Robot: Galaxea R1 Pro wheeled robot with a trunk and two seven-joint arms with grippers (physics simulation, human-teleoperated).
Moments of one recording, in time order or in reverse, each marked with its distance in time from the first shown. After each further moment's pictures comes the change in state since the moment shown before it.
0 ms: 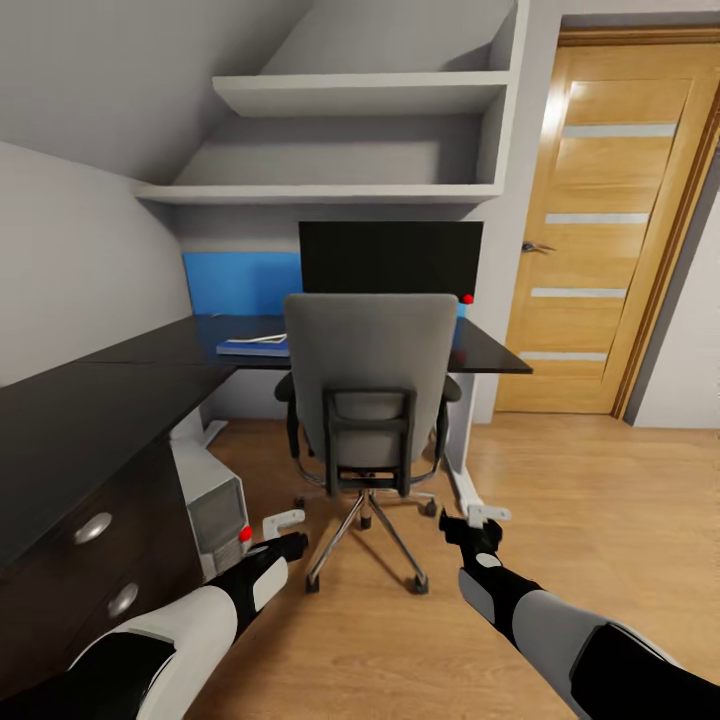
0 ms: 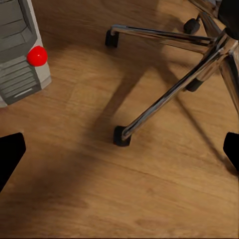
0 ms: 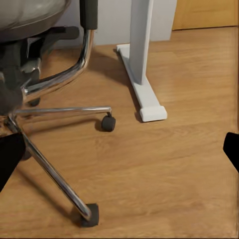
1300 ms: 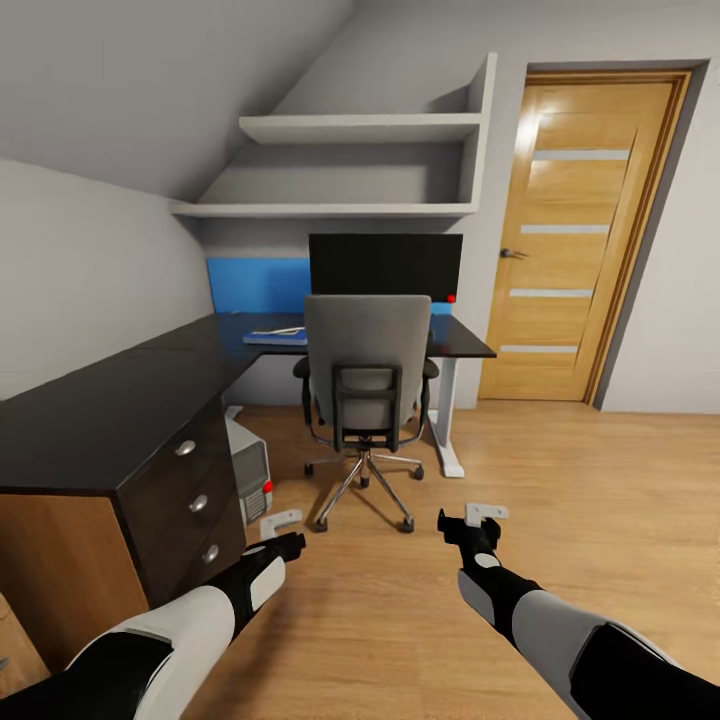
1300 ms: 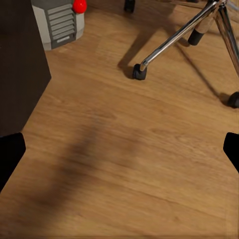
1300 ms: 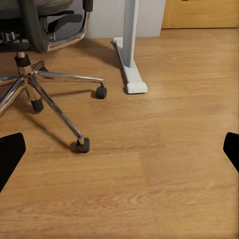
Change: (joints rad) left arm 0.000 0.008 0.001 0.000 0.004 0.000 0.003; right arm 0.000 0.002 0.000 0.000 0.049 0.000 0.000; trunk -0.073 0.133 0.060
